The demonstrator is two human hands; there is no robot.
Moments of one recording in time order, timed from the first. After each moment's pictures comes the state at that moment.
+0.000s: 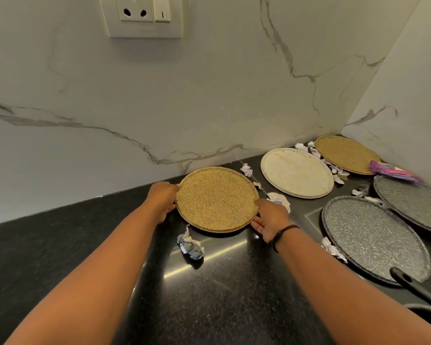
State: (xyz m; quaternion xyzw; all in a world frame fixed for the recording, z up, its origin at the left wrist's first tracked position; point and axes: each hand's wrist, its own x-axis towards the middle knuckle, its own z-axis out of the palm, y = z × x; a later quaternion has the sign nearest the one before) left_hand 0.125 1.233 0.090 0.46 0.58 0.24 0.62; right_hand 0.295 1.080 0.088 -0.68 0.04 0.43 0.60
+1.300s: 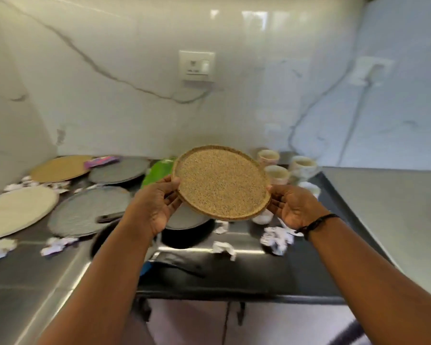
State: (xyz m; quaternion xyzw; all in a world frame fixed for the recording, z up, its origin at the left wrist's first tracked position) left_hand 0.283 0.720 0.217 0.49 0.12 -0.07 0.86; right_hand 0.272 0.458 0.208 -0.53 0.22 0.02 0.82
